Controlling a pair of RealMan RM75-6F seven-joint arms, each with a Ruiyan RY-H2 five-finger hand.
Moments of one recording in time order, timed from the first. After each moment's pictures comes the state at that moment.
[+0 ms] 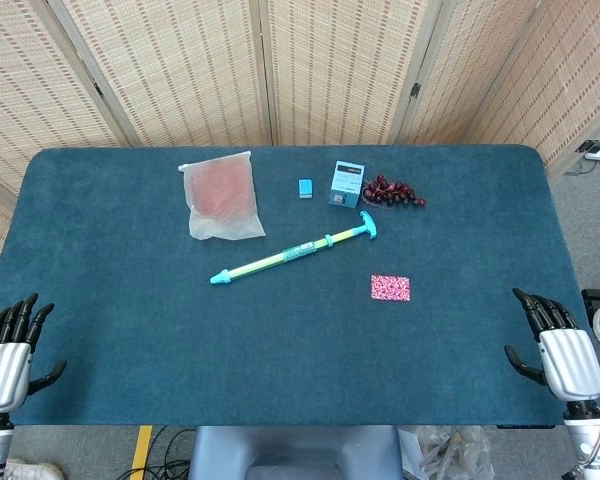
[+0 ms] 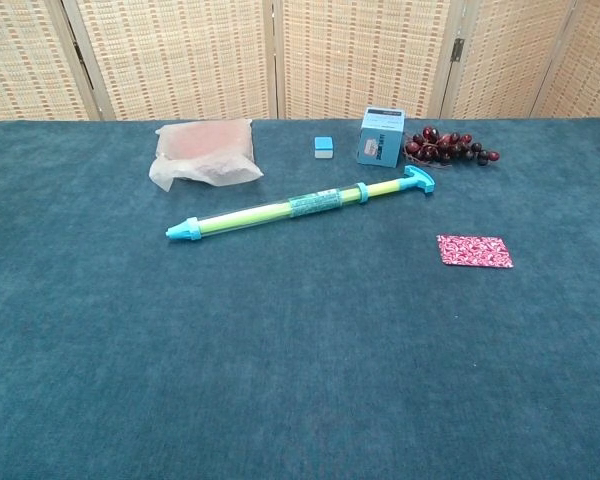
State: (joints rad) left arm -0.08 -1.25 -0.05 -1.49 1.49 1.51 0.13; right arm 0.07 -1.19 0.04 -1.52 -1.56 1.50 0.05
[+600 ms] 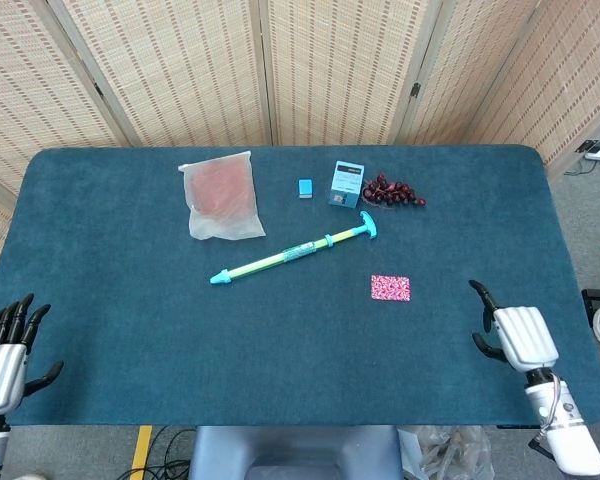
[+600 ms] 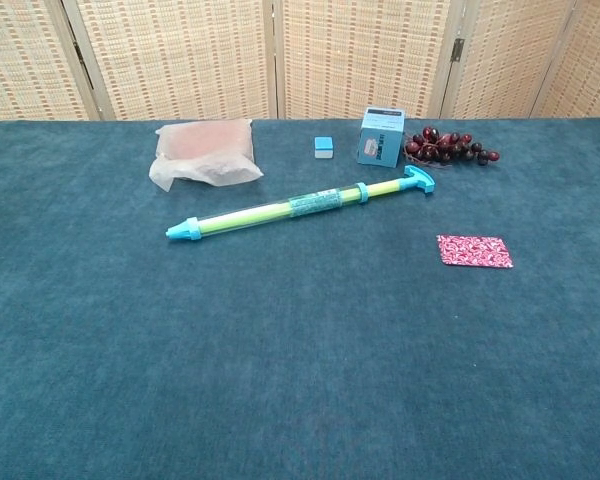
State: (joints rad) left arm -0.07 -1.24 -0.05 -1.50 1.49 1.53 0.13; right arm 0.23 -1.20 0.09 -1.61 -1.41 1.20 -0.15
